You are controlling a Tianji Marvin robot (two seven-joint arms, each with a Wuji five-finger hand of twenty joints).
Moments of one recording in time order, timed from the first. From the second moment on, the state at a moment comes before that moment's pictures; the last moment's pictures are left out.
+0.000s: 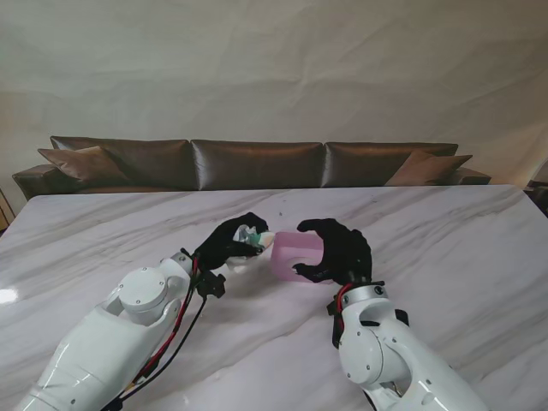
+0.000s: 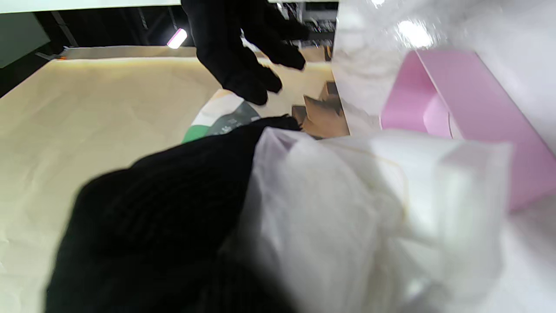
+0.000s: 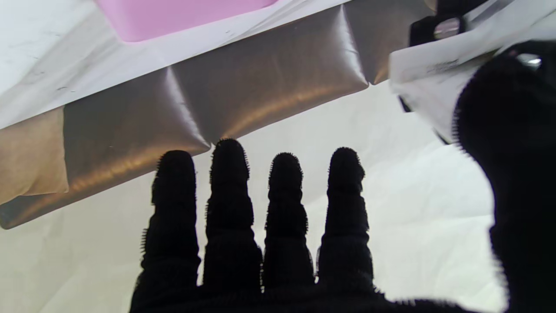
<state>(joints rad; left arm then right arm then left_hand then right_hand) 1.26 -1.19 -1.04 -1.33 -0.44 -0.10 -0.29 -1.55 -1.16 1.04 -1.73 -0.78 0.29 -0.37 0.90 -0.75 1.01 0.06 0.57 -0.27 1.05 1.10 0.42 -0.18 0.85 0.96 0.51 0.10 0.92 1.26 0.53 -0.01 1.67 0.49 0.19 -0.99 1.19 -0.20 0.50 -0.19 0.56 0.45 0.57 -0.03 0.54 0.39 0.68 0.09 0.43 0.40 0.36 0.17 0.94 0.41</state>
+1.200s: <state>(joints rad) 1.15 -1.27 -0.97 -1.09 -0.73 -0.12 -0.62 -1.46 -1.21 0.95 -1.63 -0.67 0.28 -0.44 0.60 -0.32 0.12 0.15 0.48 -0.07 0.48 0.55 0.57 -0.03 0.66 0.64 0.43 0.20 0.61 0.82 0.27 0.16 1.61 0.74 0.27 -0.76 1.26 -0.10 0.82 0.01 0.79 0.61 1.15 -0.05 0.75 0.78 1.11 0.06 0.84 0.62 0.56 0.19 1.18 0.51</state>
